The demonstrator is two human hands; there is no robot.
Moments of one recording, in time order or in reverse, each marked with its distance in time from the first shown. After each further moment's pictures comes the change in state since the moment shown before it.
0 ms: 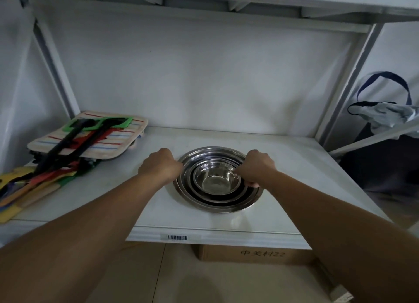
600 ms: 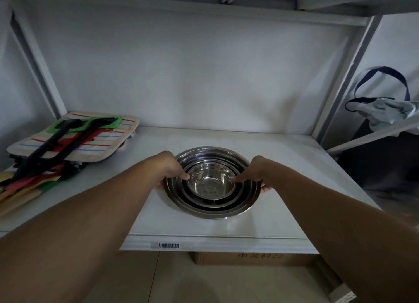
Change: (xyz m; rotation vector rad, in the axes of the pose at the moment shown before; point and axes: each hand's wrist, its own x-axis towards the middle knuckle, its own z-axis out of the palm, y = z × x) left_hand 0.023 0.026 0.013 -0.194 -0.386 -0.146; right_hand 0.035 0.028 -0.004 0.197 -0.313 0.137
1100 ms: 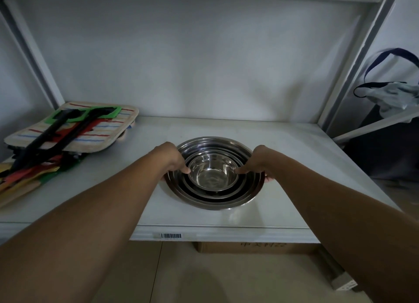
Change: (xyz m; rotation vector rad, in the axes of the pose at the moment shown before) left_hand 0.023 -0.001 0.010 0.189 0.013 -0.030; right_hand 0.006 0.001 0.009 0.020 0.029 -0.013
